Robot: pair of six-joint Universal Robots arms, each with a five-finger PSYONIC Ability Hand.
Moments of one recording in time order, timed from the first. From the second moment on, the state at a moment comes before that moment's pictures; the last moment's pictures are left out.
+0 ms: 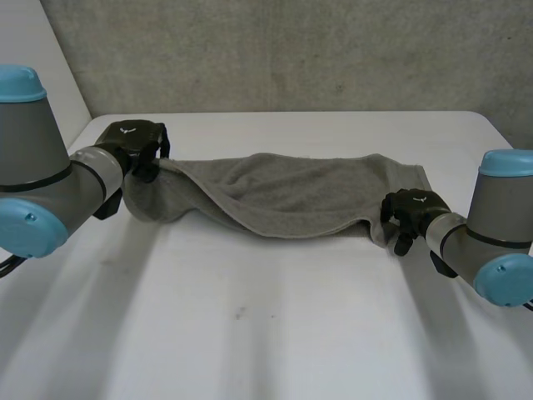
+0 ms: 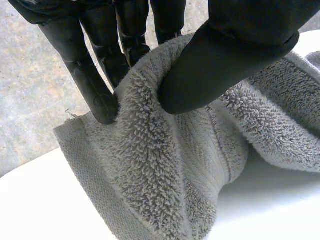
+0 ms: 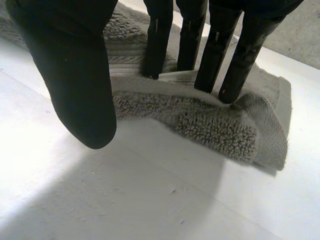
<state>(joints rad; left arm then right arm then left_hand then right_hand) 4.42 -2.10 -1.16 3.01 -1.45 3.29 1.80 -0.86 1.33 -0.01 1.42 2.92 1.21 1.22 1.22 1.22 1.04 0.55 0.54 0.56 0.56 0.36</state>
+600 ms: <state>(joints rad) 4.43 -2.06 -1.16 2.94 -1.45 3.30 1.78 -1.17 1.29 0.04 1.46 2.98 1.21 1.22 1.22 1.22 1.04 1.11 1.31 1.31 1.35 1.00</state>
